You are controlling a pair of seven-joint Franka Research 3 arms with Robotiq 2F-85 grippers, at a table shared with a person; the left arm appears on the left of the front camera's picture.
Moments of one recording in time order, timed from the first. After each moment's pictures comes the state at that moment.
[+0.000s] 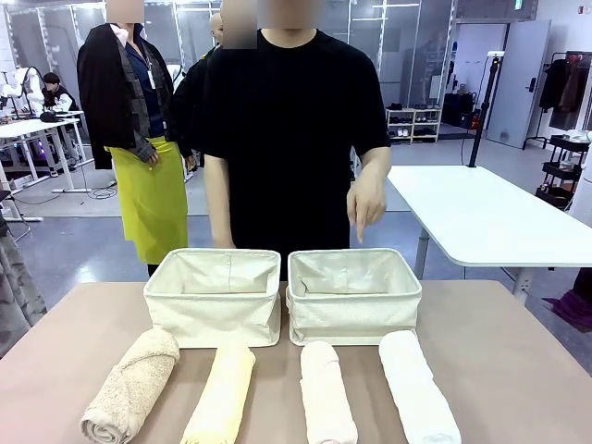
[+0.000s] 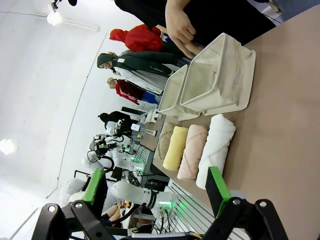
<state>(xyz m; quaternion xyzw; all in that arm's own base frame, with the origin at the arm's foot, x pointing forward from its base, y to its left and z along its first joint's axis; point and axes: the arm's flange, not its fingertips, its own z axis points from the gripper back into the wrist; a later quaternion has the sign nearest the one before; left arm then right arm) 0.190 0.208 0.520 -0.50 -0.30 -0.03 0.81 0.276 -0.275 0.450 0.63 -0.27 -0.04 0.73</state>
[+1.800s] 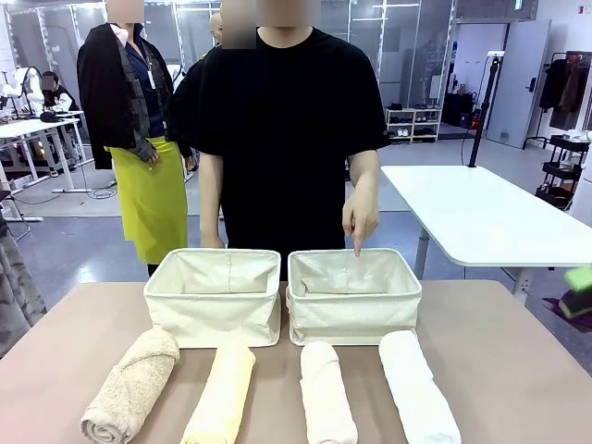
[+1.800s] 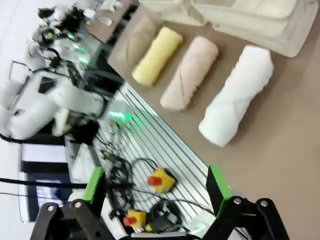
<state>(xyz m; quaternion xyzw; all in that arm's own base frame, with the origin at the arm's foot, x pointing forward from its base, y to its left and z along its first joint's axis) 0.190 0.208 0.519 -0.50 -0.29 -0.03 0.81 0.275 -0.050 0.507 0.45 -0.13 0.22 0.85</state>
